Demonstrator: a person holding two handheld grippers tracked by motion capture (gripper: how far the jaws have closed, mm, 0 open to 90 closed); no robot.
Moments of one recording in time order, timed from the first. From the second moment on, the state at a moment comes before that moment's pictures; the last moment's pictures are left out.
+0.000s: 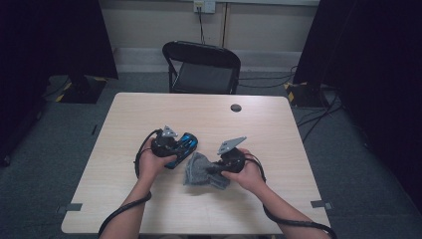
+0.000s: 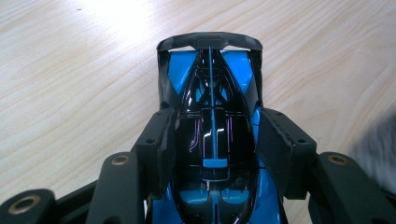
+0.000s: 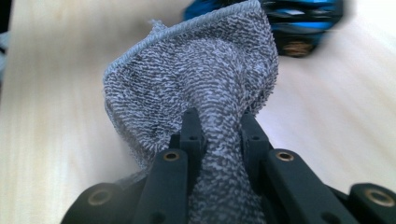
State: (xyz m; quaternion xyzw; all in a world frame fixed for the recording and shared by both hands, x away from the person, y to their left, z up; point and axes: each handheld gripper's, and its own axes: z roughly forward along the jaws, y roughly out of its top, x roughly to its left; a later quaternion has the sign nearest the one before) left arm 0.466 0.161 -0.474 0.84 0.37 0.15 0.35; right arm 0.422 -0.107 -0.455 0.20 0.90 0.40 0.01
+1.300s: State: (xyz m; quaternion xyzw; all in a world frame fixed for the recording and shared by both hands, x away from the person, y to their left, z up) left arm 0.458 0.168 -0.477 0.84 0.37 0.15 0.37; right arm 0.452 -0.023 -0.486 0.15 0.92 0.36 -0.05
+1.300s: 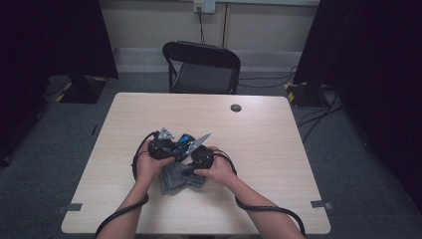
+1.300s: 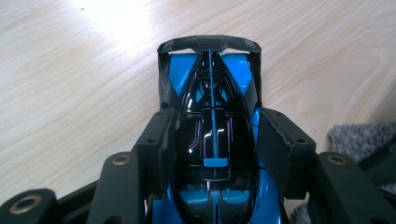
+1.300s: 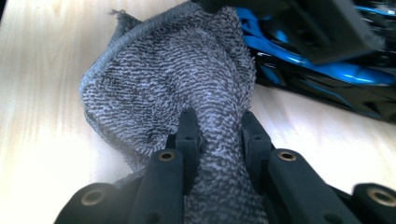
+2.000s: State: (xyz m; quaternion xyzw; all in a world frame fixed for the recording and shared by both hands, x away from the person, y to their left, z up) left arm 0.458 0.169 -0.478 0.83 0.37 0.15 0.38; right arm 0.482 -0.051 -0.482 0.20 0.92 0.34 -0.02
